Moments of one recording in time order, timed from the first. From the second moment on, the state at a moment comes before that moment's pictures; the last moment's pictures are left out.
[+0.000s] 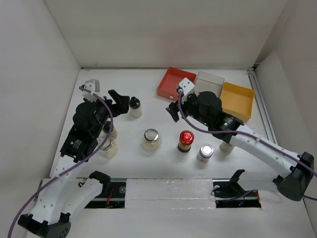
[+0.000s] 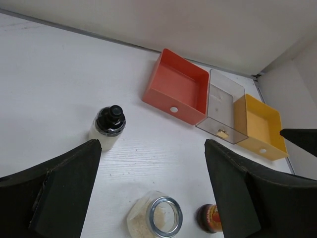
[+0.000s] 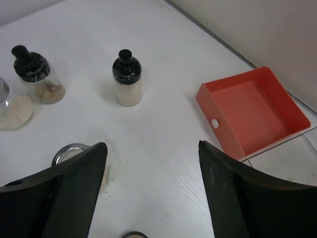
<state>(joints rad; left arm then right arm) -0.39 0.75 0.96 -0.35 -0.14 -0.48 0.81 1.20 1.10 -0.10 0.07 -0.11</state>
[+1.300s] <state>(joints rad) -0.38 0.55 1.03 -0.53 -0.53 -0.59 1.20 2.22 1.86 -0.20 -0.22 -0.15</state>
